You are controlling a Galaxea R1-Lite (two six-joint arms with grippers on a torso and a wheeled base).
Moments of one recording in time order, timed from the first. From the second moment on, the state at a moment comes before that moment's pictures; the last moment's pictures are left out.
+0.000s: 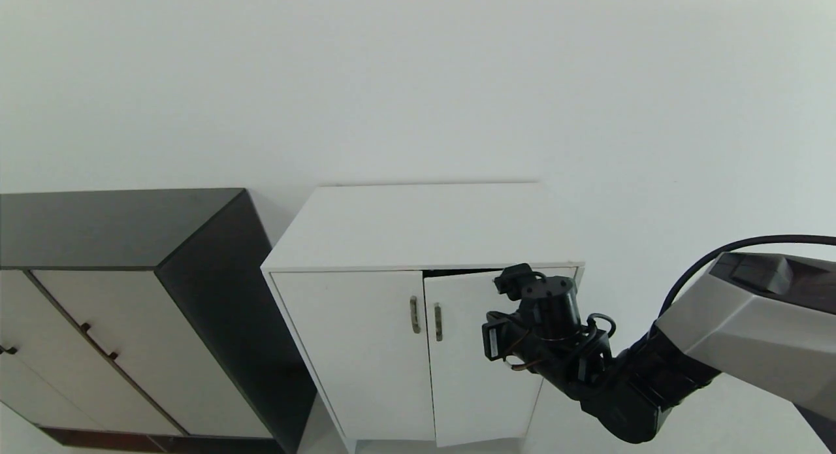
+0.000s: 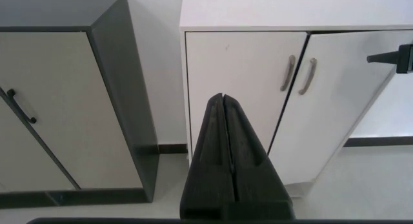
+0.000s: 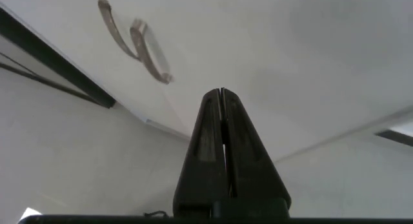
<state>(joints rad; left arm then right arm) 0.00 0.00 0.00 0.00 0.00 -0.01 0.71 2.19 -0.91 -0.92 -0.26 0.17</state>
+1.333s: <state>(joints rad) 0.00 0.00 0.00 0.00 0.00 -0.01 0.62 2.35 -1.08 -0.94 -0.24 0.17</state>
